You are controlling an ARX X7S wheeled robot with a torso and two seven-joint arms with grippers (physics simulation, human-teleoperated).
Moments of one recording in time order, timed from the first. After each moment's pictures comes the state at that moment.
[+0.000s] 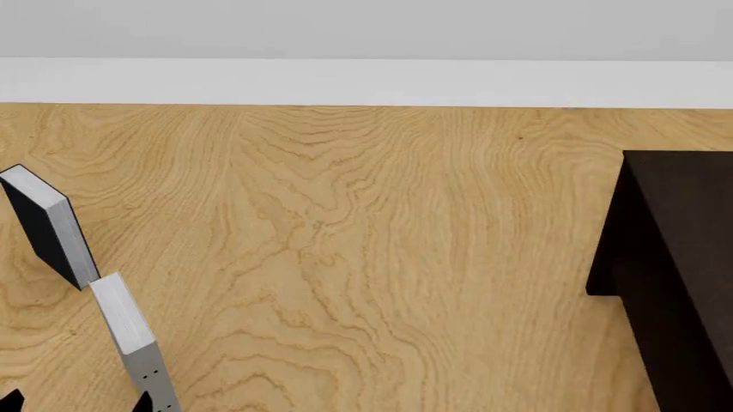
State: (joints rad) left arm -0.06 -0.65 0.44 0.97 -0.88 -0.51 -0.96; right arm 0.51 1.02 0.55 -1.01 2.46 1.52 0.76
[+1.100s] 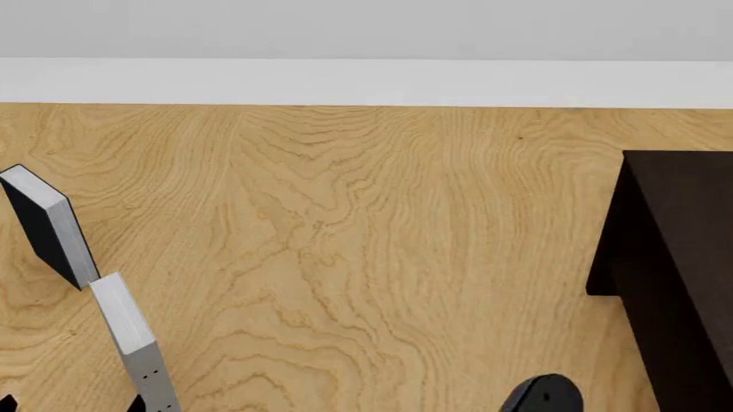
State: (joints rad) left arm -0.03 -0.67 0.46 0.96 -0.86 -0.46 -0.97; right arm 0.46 0.84 0.10 -1.00 1.39 1.48 0.04
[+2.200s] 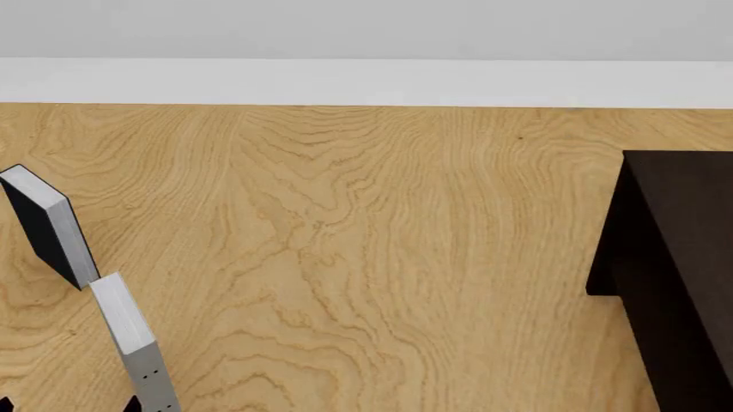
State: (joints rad) left arm -0.02 -0.68 0.46 0.95 -0.85 -0.43 -0.97; right arm 0.35 0.90 -0.14 -0.87 1.26 1.41 0.07
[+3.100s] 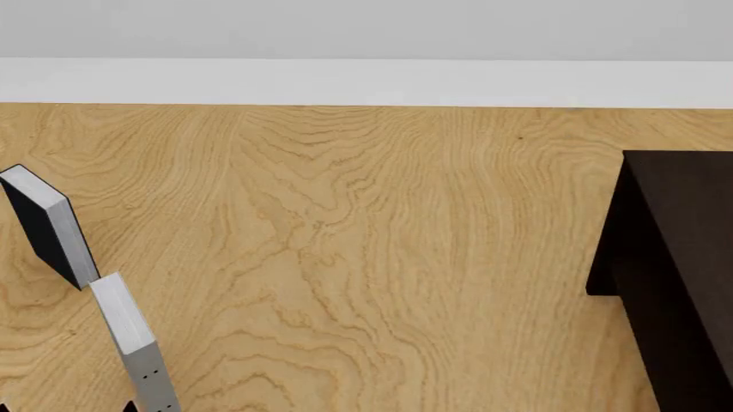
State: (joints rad) left arm 0.00 -0.69 0.48 0.93 -0.83 -0.39 -0.96; right arm 0.29 0.91 -0.30 -0.78 1.07 1.29 -0.01
